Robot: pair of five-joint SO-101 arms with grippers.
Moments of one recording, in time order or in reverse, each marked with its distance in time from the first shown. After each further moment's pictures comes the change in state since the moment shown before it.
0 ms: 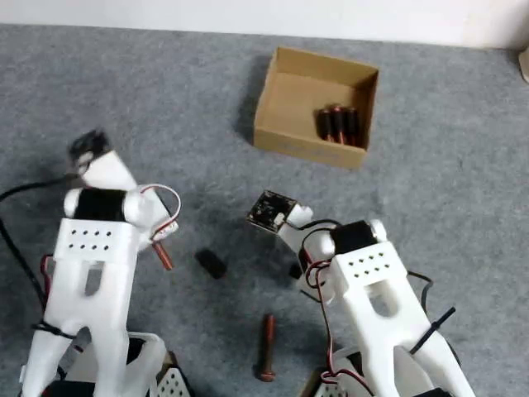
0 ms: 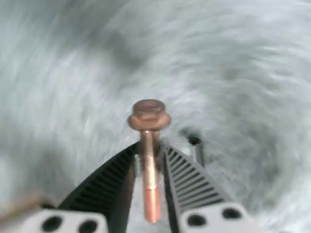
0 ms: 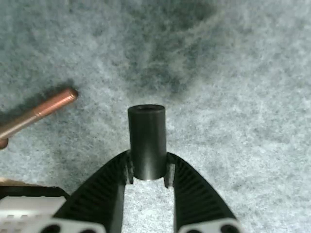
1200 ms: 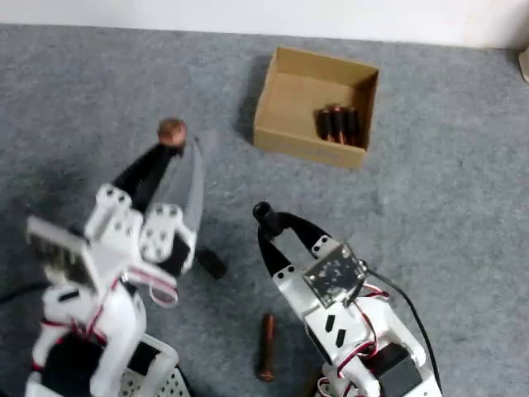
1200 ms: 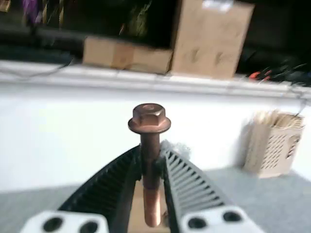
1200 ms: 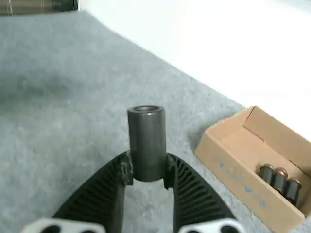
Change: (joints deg) left arm 22.2 -54.7 16.1 -45.4 -27.8; right arm -13.0 -69.2 26.3 -29.5 -28.8
